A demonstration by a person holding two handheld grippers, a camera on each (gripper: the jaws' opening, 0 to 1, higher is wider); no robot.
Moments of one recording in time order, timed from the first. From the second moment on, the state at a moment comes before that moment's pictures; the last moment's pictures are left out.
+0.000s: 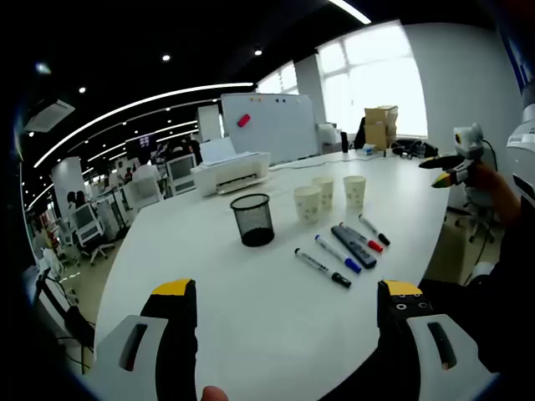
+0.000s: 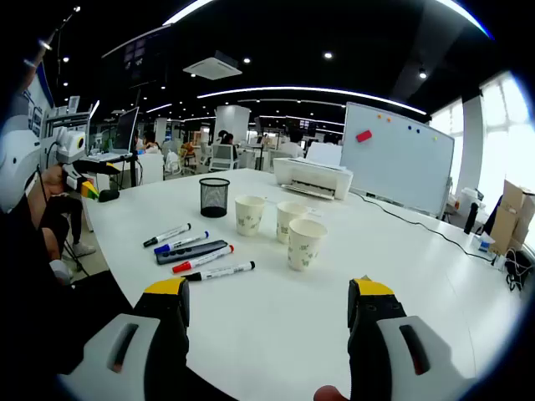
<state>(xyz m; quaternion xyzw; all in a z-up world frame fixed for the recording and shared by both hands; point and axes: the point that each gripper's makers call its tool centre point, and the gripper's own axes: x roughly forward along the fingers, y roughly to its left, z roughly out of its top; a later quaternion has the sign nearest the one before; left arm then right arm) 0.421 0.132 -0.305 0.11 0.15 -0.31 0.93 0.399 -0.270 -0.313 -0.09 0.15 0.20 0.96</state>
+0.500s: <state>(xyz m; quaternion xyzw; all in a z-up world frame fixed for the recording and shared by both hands) 0.421 0.129 -0.304 0.11 0.15 -0.31 0.93 0.396 -0.275 -0.315 -0.09 0.15 0.20 0.96</state>
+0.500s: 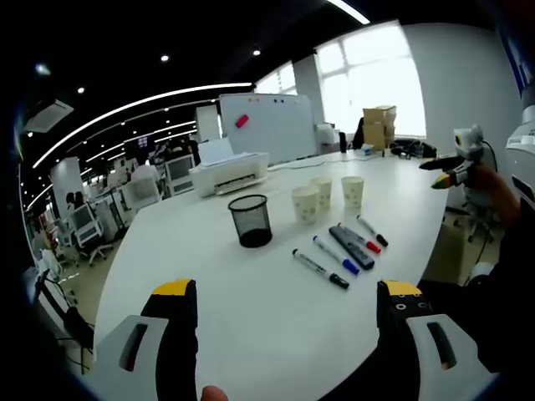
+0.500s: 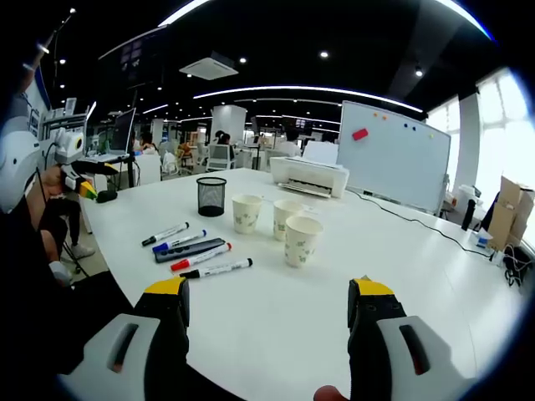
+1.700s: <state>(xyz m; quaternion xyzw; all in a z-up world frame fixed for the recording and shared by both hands) 0.418 0.128 -0.300 0.10 0.14 -0.32 0.93 0.398 -0.274 -0.316 -0.10 0.16 0.20 0.96</state>
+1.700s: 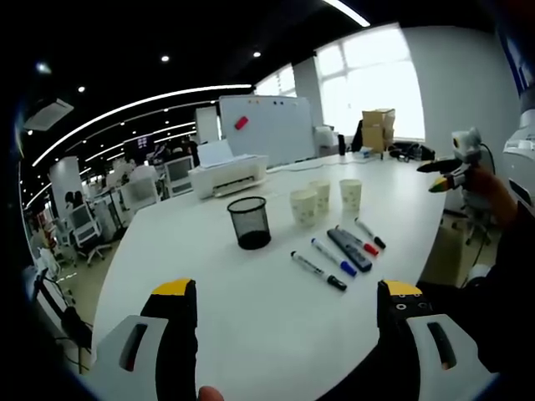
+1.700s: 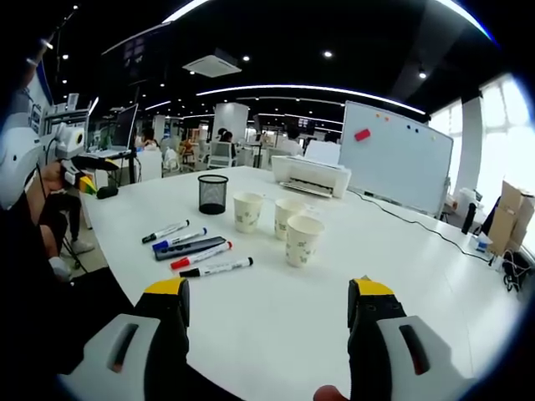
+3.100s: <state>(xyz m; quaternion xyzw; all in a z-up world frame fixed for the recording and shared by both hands) 0.426 0.123 -0.305 0.08 0.15 -0.33 0.93 0.397 -0.276 -0.311 -0.09 0.15 0.19 0.97</state>
